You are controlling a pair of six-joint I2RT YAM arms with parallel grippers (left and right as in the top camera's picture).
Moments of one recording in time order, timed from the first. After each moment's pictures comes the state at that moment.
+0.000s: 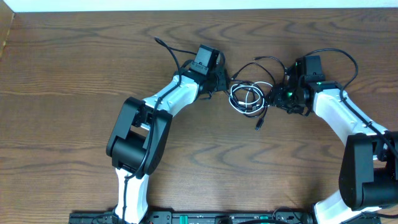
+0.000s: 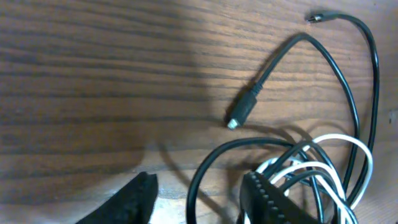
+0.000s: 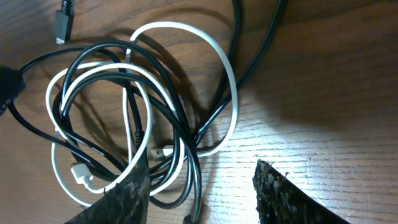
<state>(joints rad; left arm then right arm) -0.46 2.11 1.40 -0.26 0.24 -0.57 0.09 1.76 1.06 -0.50 -0.30 0.42</state>
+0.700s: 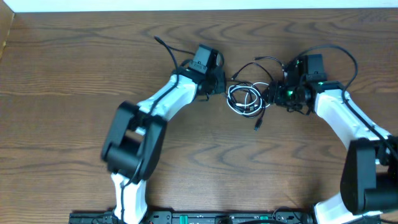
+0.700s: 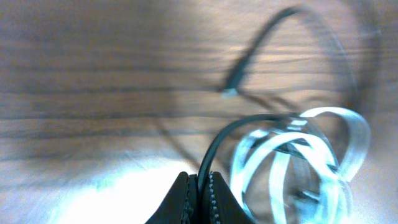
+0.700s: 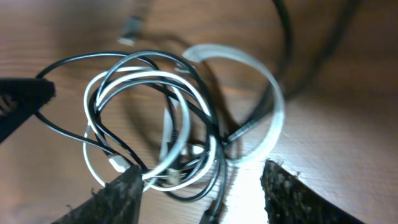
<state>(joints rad) -0.46 2.01 1.40 -0.39 0.25 -0.49 0.09 1.71 1.07 -0.46 -0.40 0.32</state>
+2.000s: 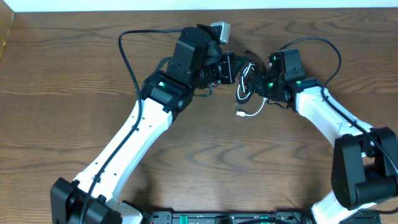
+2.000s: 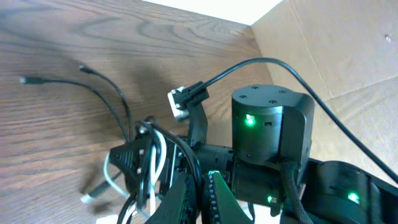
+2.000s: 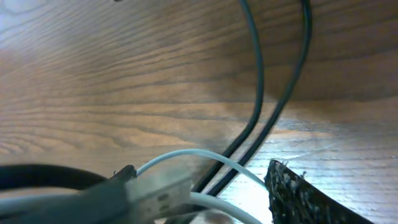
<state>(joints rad) -0.52 1.55 1.39 -0.35 0.41 -0.60 0.24 1.79 1.12 -0.31 -0.26 0.60</state>
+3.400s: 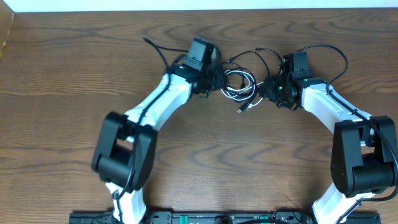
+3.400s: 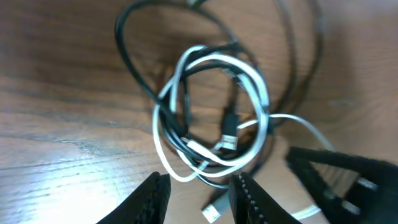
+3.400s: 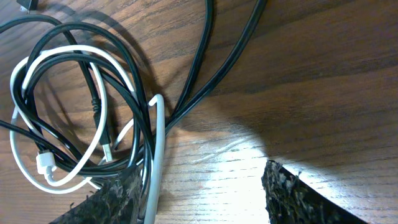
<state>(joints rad) -0.45 1.98 1.40 -0.42 0.30 -0.69 0.15 1.86 1.11 -0.38 -0.22 0.54</state>
